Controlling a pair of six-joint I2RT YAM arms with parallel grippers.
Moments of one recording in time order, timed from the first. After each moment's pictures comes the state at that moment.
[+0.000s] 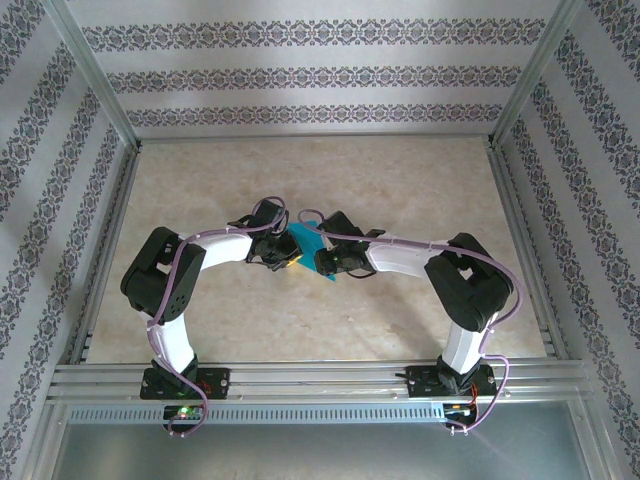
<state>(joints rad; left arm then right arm) -0.47 1.83 1.00 -0.23 0.31 -1.06 0.71 1.80 1.02 -0.27 -0.09 0.42</state>
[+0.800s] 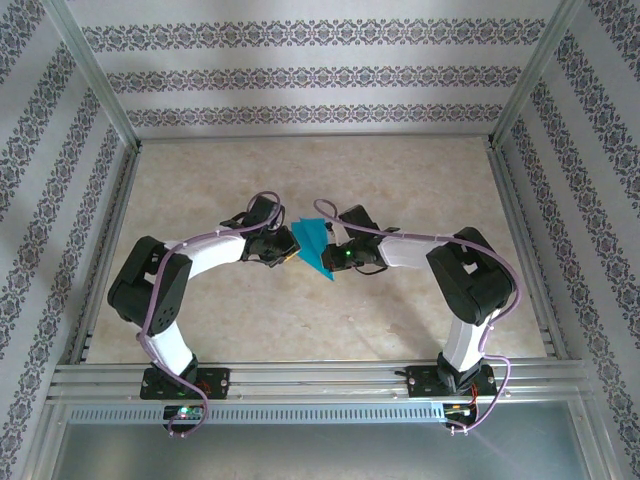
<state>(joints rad) -0.47 1.71 0.98 -0.26 0.28 -1.05 0.57 1.81 0.94 -0.12 -0.43 0.39</state>
